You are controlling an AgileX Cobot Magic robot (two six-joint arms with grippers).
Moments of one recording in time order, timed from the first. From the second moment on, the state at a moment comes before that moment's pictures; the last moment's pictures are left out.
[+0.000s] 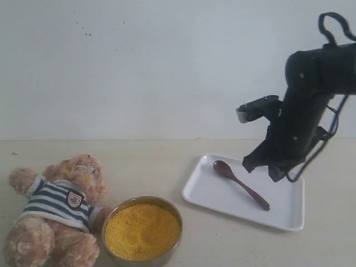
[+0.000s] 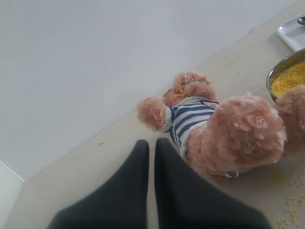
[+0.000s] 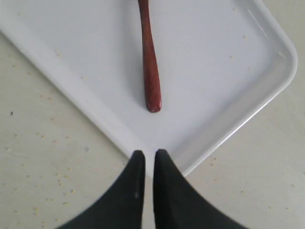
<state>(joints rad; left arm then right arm) -0.07 0.00 0.00 -0.38 0.21 0.92 0.31 1.93 -1.52 -0.06 0.98 -0.17</state>
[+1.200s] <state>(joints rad) -0.07 0.00 0.00 -0.38 0.21 0.92 0.25 0.02 -0.04 -0.23 0.24 0.17</state>
